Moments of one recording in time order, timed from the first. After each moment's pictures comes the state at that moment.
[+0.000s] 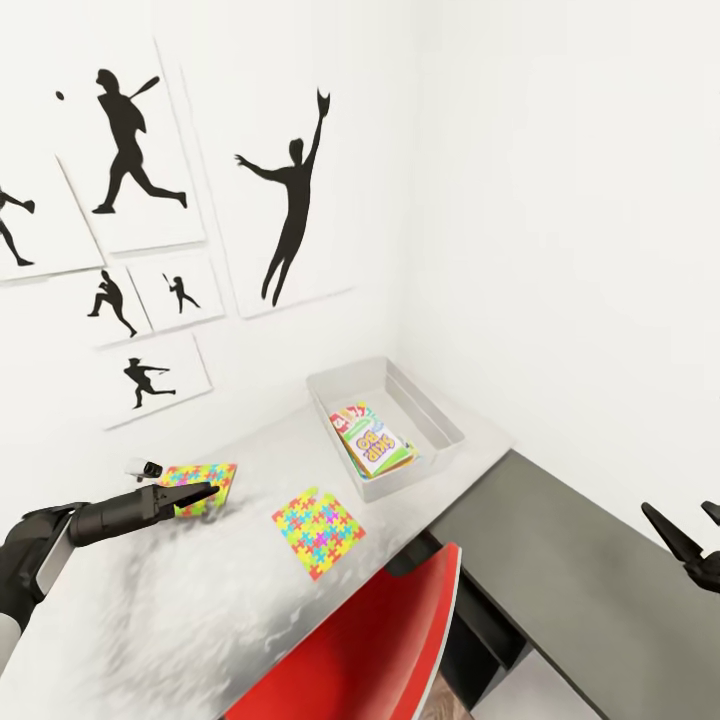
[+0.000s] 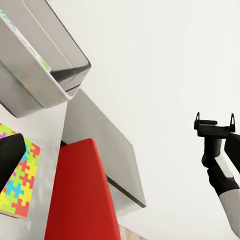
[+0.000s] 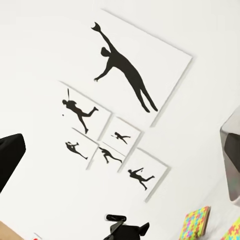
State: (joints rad) left arm -0.67 0.42 0.13 -0.77 0.30 0.71 -1.55; right arm -0.09 -0.22 -0.79 -1.57 -1.02 1.04 1.12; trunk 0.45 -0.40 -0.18
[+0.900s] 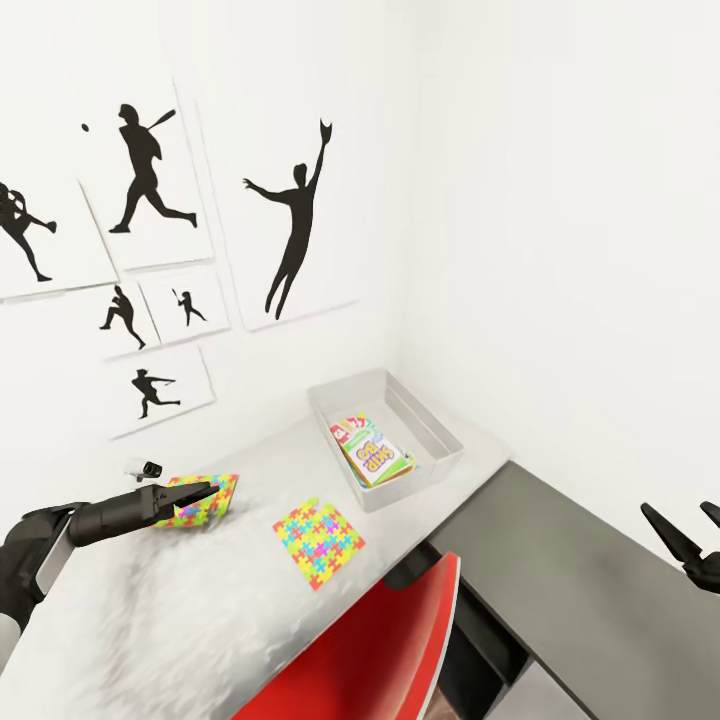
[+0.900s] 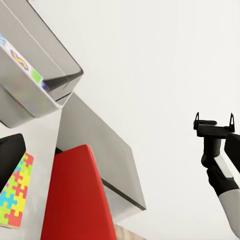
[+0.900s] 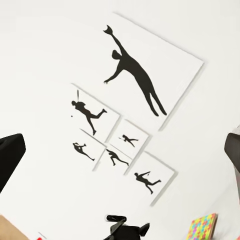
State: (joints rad) left arm -0.67 0.42 0.13 -0.77 0.30 0.71 -1.55; right arm -0.09 -0.22 -0.79 -1.57 -1.02 1.04 1.12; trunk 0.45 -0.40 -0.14
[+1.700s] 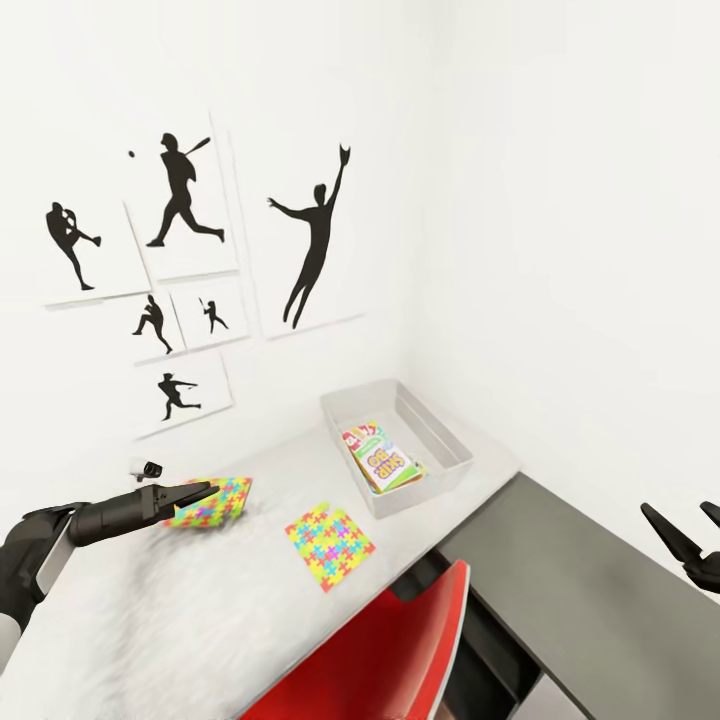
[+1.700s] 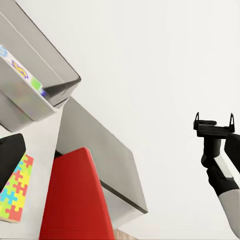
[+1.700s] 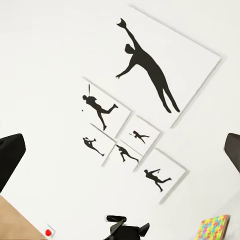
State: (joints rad) left arm -0.67 0.42 0.13 -0.77 0.30 0.71 -1.55; right arm -0.09 -0.22 -0.79 -1.57 -1.02 1.04 1.12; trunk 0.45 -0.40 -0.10
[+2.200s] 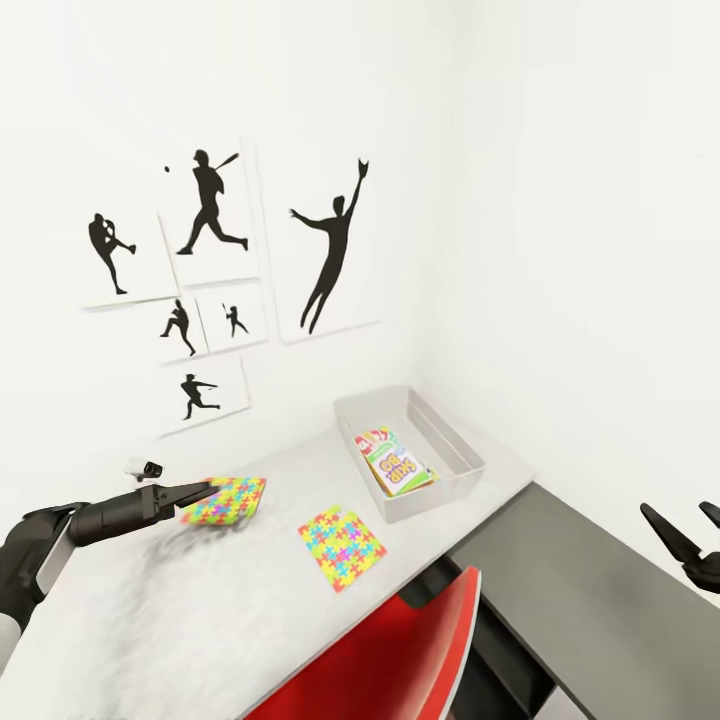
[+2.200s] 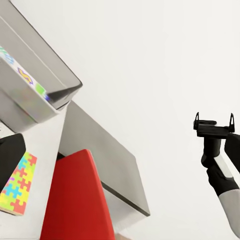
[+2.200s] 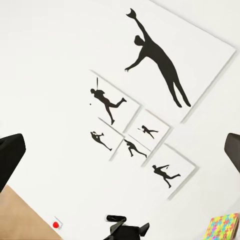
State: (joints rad) left arm -0.67 0.42 0.13 -0.77 0.30 0.71 -1.55; right arm -0.09 -0.22 -0.79 -1.57 -1.02 1.04 1.12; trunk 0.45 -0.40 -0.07
